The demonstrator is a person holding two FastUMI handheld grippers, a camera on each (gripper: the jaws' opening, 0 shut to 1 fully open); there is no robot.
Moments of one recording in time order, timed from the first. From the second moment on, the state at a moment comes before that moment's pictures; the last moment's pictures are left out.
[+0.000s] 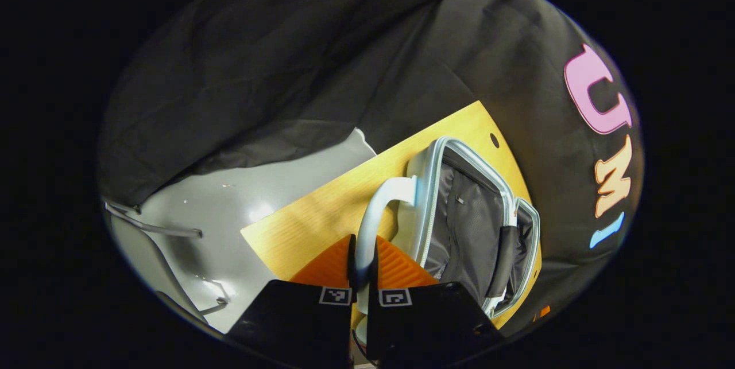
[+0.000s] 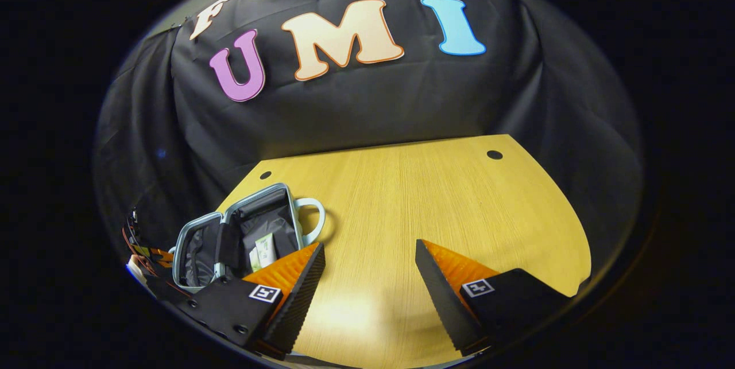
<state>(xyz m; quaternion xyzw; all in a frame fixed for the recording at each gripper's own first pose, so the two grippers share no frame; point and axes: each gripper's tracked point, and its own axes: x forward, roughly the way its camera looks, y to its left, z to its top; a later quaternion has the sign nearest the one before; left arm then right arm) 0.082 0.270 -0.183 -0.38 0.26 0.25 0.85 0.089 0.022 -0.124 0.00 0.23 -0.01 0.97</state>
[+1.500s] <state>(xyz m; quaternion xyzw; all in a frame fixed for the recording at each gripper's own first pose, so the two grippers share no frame) 0.230 -0.024 0.075 -0.22 0.17 -0.01 0.96 0.074 0.039 -0.138 0.01 0.20 0.03 0.98</state>
